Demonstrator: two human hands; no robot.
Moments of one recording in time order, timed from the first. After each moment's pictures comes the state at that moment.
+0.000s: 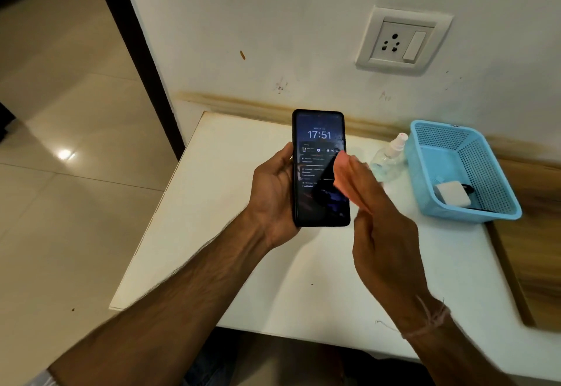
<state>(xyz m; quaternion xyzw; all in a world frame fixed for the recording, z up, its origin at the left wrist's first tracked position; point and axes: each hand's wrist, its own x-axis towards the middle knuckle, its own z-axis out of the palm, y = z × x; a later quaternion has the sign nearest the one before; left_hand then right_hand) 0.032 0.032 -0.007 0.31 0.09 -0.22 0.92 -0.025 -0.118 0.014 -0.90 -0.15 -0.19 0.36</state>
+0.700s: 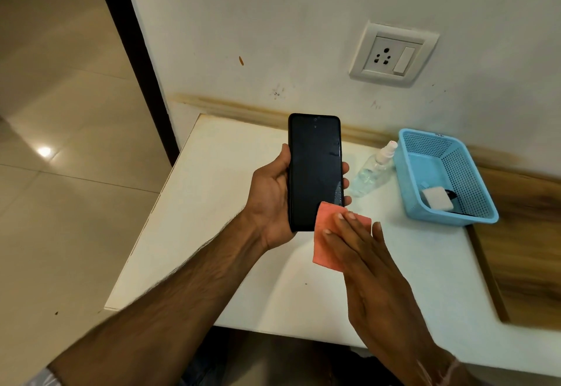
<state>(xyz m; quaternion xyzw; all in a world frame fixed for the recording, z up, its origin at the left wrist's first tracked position) 0.027 0.029 0.002 0.27 0.03 -0.28 0.92 -0.065 -0.138 0.003 -0.94 -0.29 -0.13 0.13</state>
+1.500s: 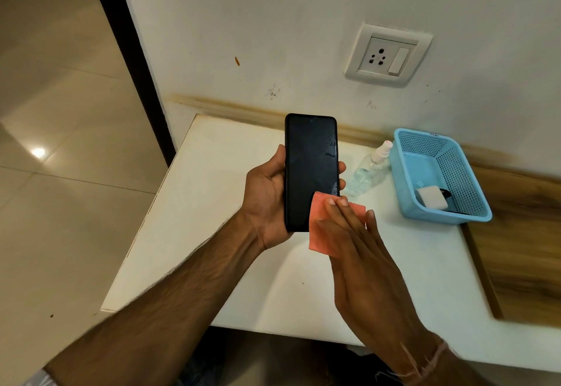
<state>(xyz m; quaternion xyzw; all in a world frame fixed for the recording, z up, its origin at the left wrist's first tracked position) 0.024 0.030 0.007 0.26 0.05 -0.28 0.92 -0.052 -0.129 -0.006 -0.94 -0.27 -0.12 0.16</state>
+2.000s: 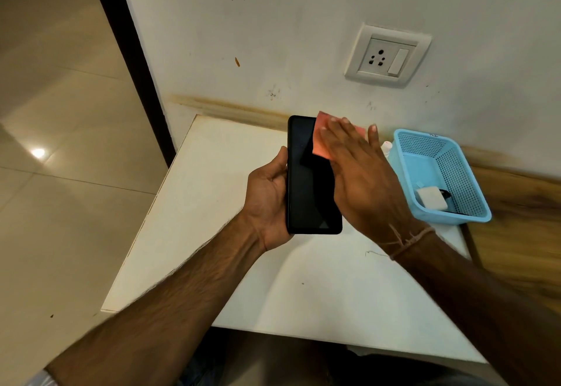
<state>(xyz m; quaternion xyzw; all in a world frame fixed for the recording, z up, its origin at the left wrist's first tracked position) 0.025 0.032 0.003 0.29 0.11 -0.25 0.92 0.045 -0.121 0.043 -0.95 -0.25 -0.15 0.05</state>
